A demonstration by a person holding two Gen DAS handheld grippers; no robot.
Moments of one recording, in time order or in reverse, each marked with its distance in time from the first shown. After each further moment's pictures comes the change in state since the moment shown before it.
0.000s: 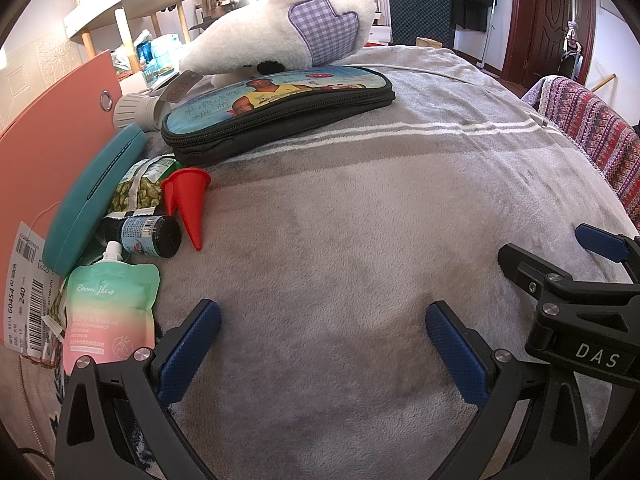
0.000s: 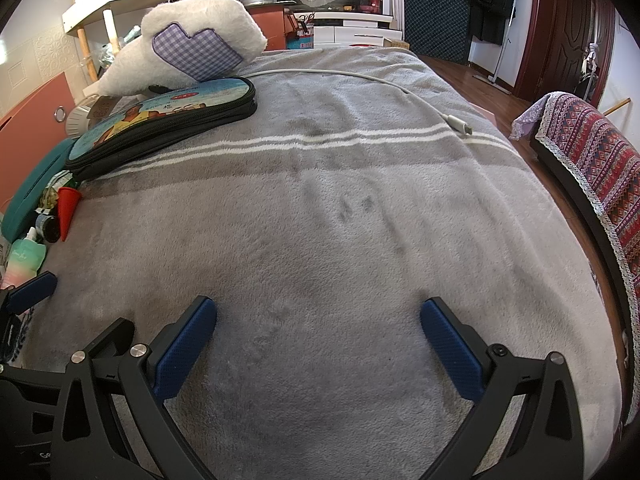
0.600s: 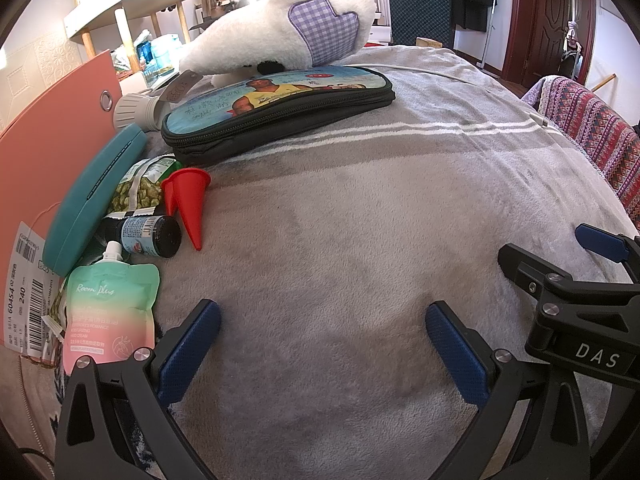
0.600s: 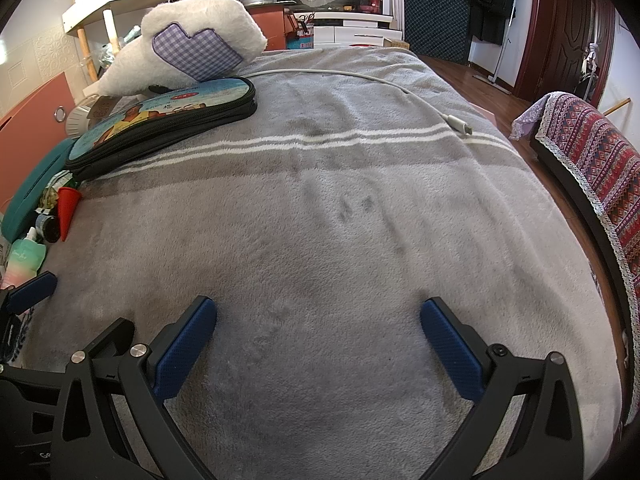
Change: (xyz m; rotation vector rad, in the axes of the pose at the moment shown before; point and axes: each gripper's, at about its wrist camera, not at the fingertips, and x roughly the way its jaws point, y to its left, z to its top) left arm 0.000 0.000 0.000 -0.001 0.000 0.001; right arm 0.000 0.000 0.000 0.000 0.000 0.000
